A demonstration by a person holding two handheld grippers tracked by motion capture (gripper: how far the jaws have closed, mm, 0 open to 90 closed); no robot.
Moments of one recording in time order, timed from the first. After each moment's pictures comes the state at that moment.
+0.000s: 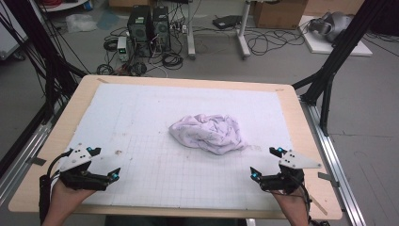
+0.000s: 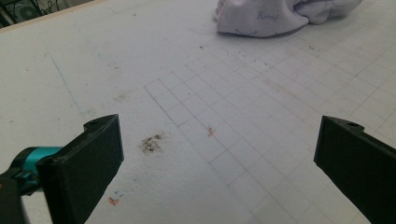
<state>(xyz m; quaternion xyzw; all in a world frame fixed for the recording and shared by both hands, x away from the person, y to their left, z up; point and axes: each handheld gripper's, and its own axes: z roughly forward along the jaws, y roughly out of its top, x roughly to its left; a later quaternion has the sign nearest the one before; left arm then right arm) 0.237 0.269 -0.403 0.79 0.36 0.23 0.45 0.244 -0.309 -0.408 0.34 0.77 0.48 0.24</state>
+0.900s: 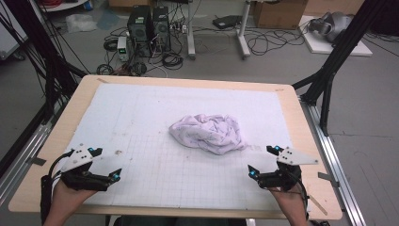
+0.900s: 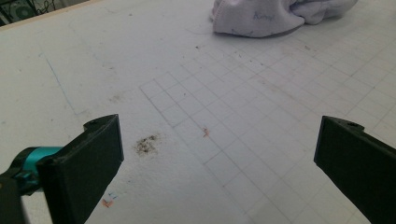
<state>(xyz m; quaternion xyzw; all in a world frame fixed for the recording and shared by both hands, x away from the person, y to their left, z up) 0.236 0.266 -0.403 0.79 0.36 0.22 0.45 0.252 -0.304 -0.407 0.34 0.77 0.49 0.22</state>
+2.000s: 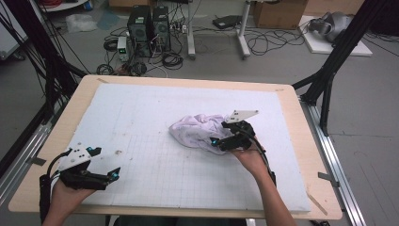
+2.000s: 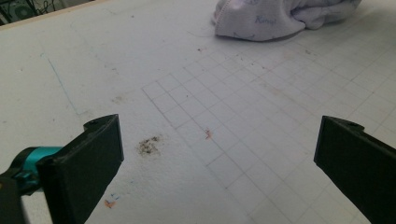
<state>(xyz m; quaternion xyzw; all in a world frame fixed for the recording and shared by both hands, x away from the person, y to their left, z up) 0.238 0.270 -0.404 0.78 0.36 0.22 0.46 0.372 -0.195 -0.396 0.27 0.86 0.42 0.13</state>
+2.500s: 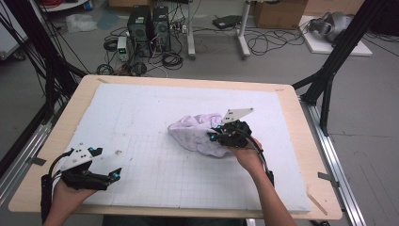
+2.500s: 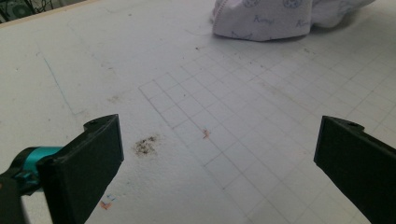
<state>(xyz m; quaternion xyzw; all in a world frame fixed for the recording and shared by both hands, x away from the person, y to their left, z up) 0.238 0.268 -0.404 0.78 0.36 0.22 0.46 0.361 -0.182 -0.372 0.22 0.87 0.43 0.12</state>
